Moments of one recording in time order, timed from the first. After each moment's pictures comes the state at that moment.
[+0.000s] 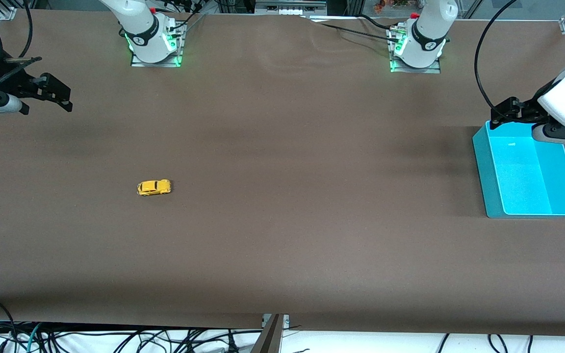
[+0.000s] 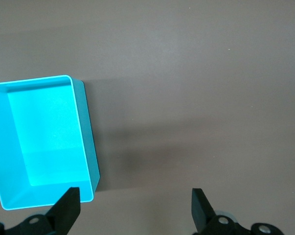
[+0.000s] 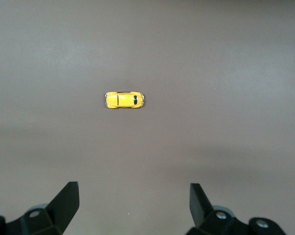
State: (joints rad) left arm -0.04 -0.01 0.03 -1.70 0.01 1.62 0.09; right arm 0.02 -0.11 0.03 -1.77 -0.01 1.66 -0.05
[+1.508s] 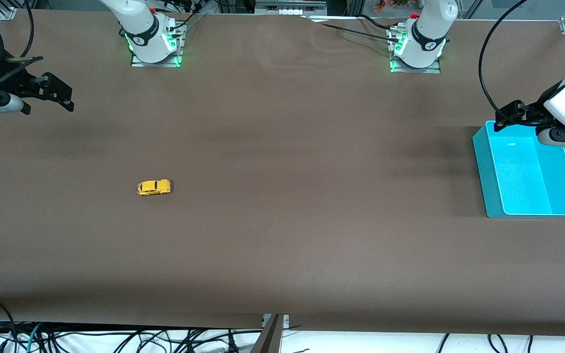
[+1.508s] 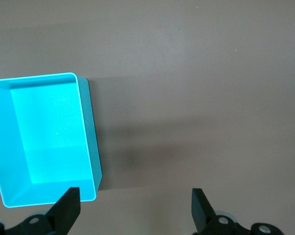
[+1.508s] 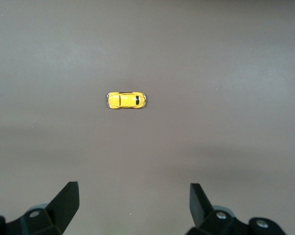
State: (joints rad) left arm -0.03 0.01 0.04 -1.70 0.01 1.62 0.09; right arm 0.02 -0.12 0.03 -1.76 -0.01 1.66 -0.04
